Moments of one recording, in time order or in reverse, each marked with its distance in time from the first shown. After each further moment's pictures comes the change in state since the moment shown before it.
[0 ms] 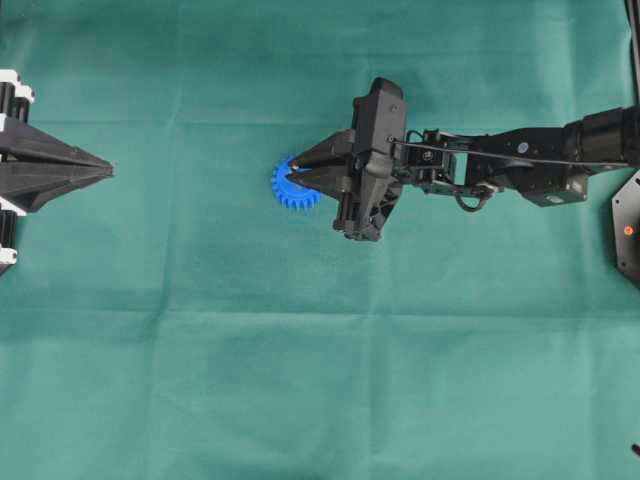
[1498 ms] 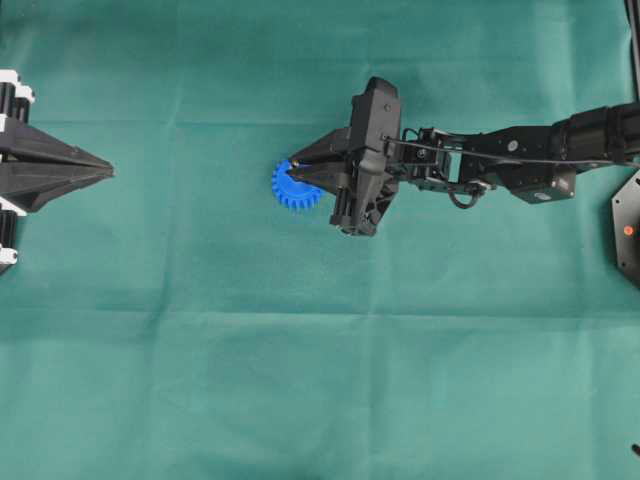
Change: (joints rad) left arm 0.002 0.002 0.000 0.000 0.000 0.008; right arm -0.017 0.055 -0.009 0.000 -0.026 -0.009
